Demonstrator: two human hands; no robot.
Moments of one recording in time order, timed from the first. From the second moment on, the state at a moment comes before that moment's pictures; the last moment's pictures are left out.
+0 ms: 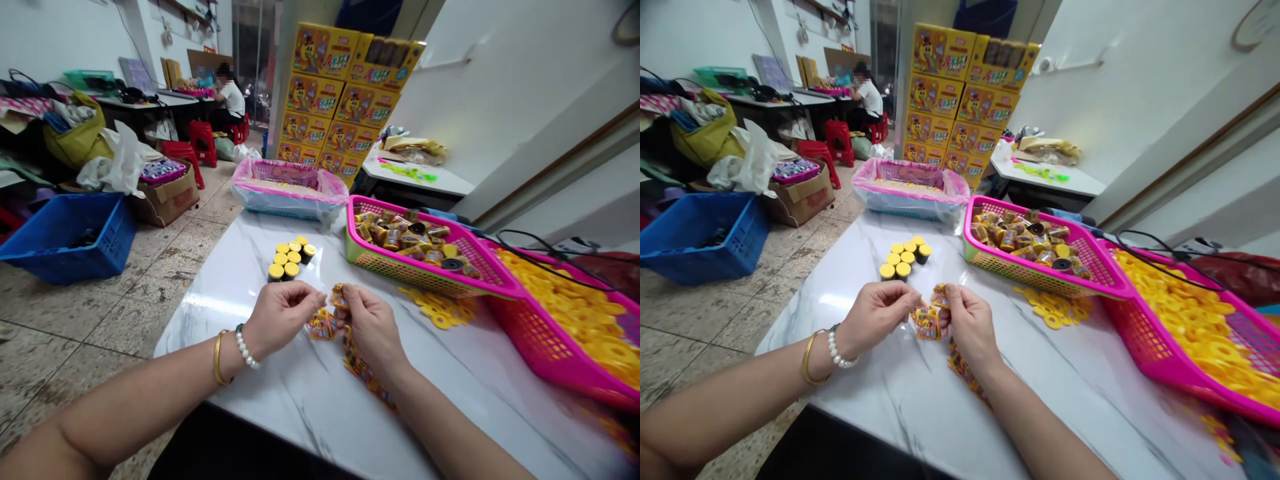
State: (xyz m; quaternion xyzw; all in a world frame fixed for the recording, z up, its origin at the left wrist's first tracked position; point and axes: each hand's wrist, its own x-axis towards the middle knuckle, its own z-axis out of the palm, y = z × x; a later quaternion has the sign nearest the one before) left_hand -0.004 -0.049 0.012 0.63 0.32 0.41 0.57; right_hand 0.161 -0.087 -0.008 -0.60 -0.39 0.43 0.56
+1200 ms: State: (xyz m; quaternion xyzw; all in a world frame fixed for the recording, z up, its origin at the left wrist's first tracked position) left_hand -0.002 -0.051 0.010 0.63 0.36 0.42 0.55; right_hand 0.155 -0.098 -0.008 -0.62 -0.52 0.24 0.53
